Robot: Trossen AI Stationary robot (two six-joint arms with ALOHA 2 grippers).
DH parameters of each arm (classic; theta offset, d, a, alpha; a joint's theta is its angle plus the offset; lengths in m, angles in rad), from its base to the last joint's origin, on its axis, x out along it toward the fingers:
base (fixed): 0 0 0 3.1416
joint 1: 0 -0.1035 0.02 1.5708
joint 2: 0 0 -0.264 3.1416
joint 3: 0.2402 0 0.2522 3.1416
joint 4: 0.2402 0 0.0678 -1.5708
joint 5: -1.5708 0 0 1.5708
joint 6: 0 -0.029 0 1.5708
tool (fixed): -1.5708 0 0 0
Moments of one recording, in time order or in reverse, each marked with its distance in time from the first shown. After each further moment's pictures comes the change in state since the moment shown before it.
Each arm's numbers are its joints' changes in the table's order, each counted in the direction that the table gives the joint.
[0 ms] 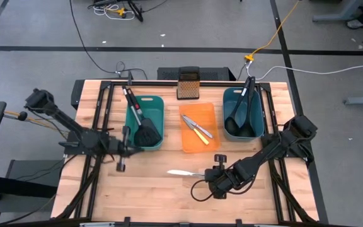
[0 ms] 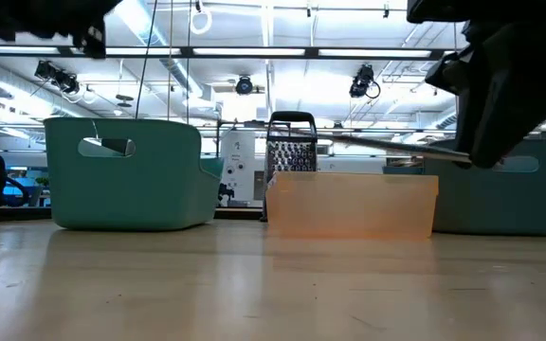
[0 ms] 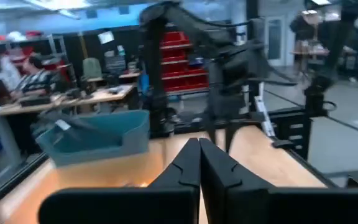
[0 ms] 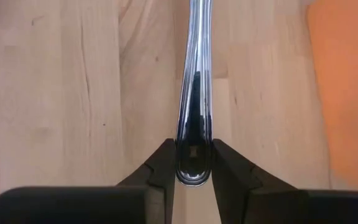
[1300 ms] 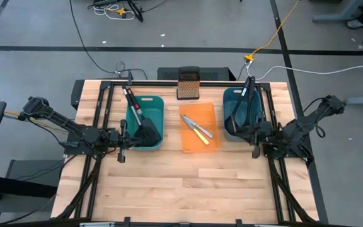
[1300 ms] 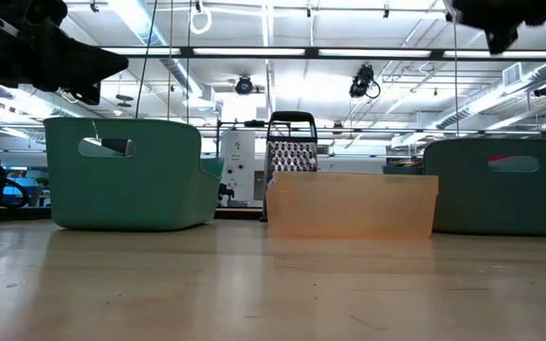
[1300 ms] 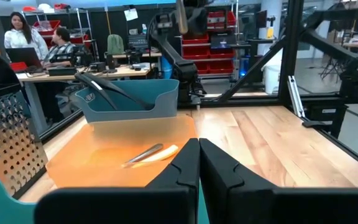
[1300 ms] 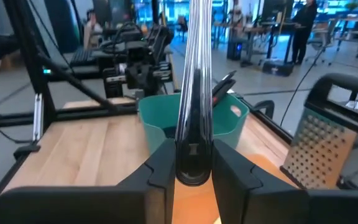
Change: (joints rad) left arm -0.159 -0.284 -0.162 0.188 0.043 0.100; right arm 0.024 -1.270 -0.719 -0.613 0.447 0.476
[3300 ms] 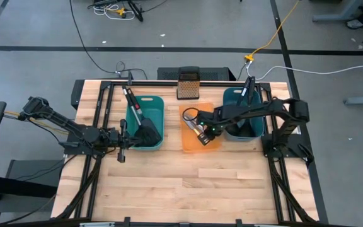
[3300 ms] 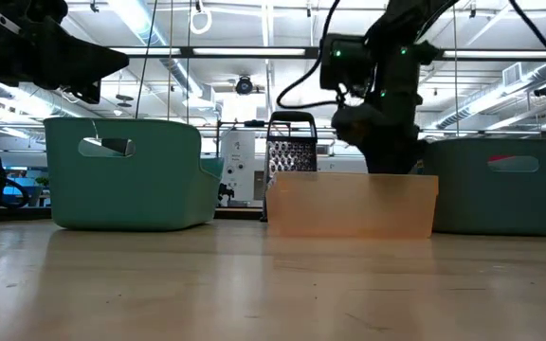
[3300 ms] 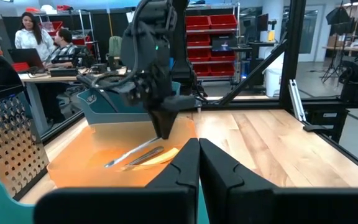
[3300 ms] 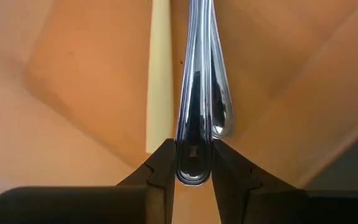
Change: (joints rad) left arm 0.000 0.000 0.003 -0.010 -0.004 0.006; right arm 0.719 1.230 0.660 0.712 -0.813 -0.619
